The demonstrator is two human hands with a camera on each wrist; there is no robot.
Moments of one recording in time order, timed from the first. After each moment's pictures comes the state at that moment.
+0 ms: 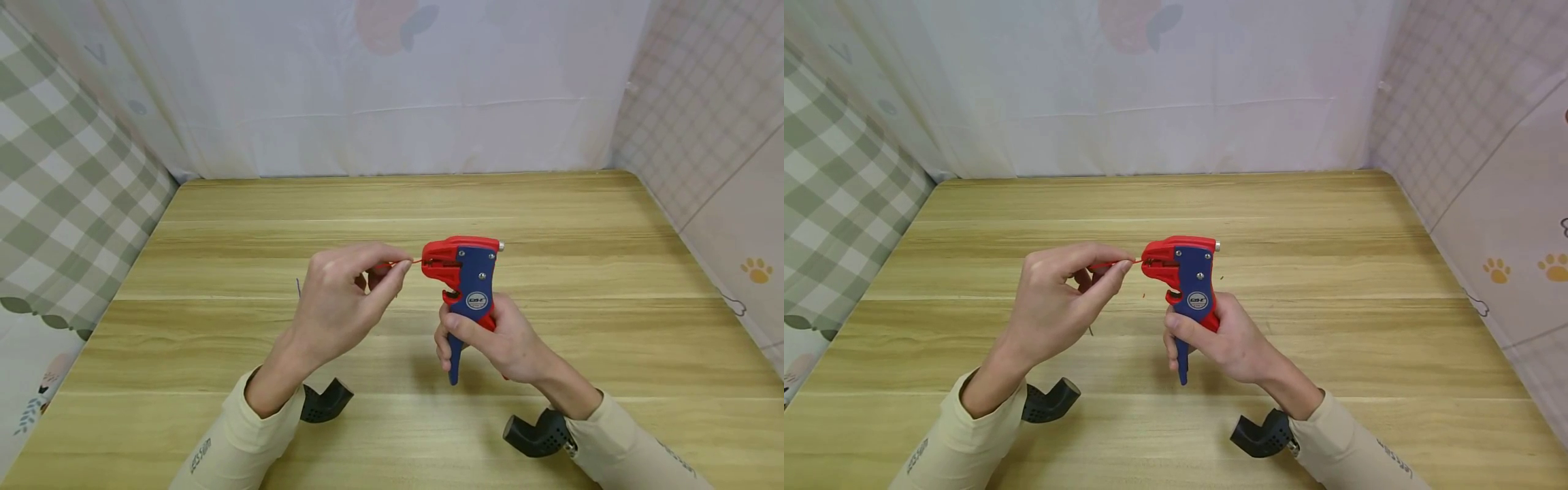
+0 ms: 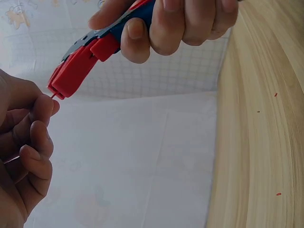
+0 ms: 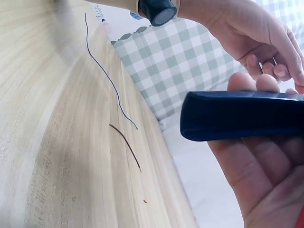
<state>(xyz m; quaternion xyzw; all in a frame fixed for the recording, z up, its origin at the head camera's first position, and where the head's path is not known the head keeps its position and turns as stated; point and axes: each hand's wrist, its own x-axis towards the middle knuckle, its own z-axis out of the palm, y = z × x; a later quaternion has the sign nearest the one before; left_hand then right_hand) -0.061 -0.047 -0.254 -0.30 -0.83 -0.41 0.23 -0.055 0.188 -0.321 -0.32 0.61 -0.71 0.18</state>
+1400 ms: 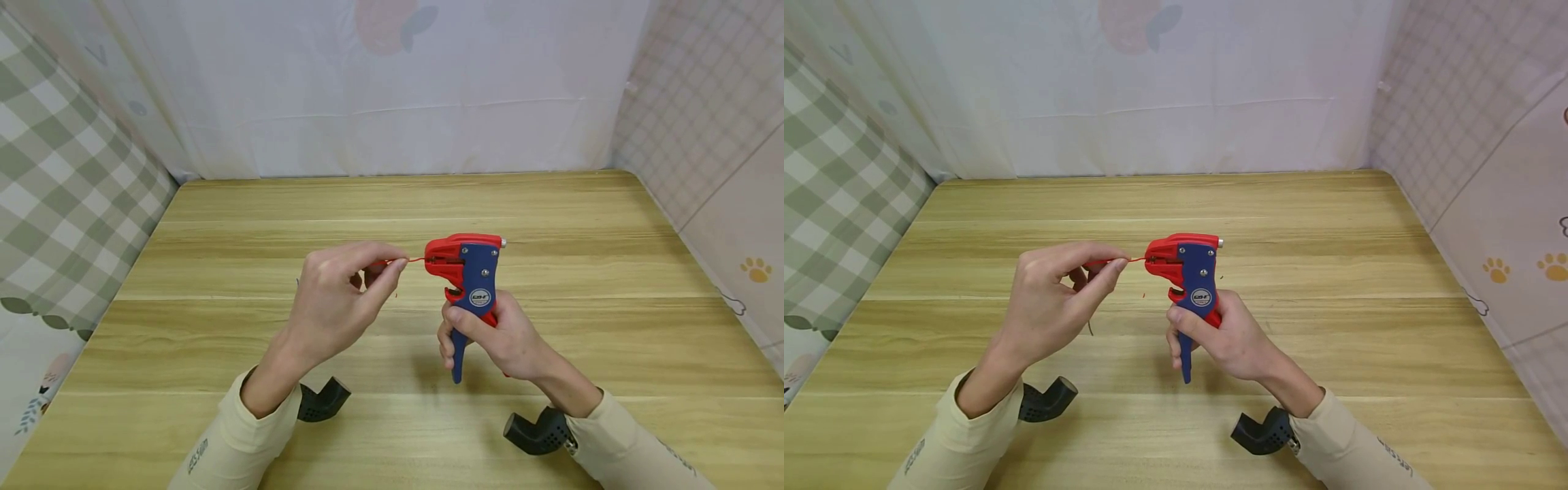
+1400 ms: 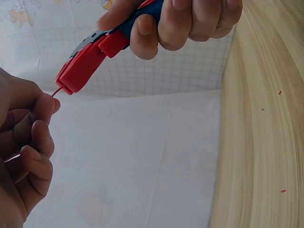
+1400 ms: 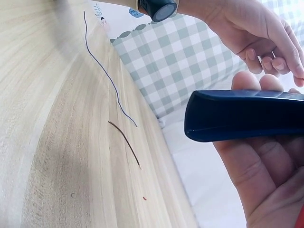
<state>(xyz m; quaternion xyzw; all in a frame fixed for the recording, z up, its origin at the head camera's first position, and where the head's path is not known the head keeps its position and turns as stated) -0.061 -0.050 -0.253 -0.30 -0.83 -0.40 0.23 -0.058 0.191 -0.326 -0.33 0.60 -0.71 0.16</state>
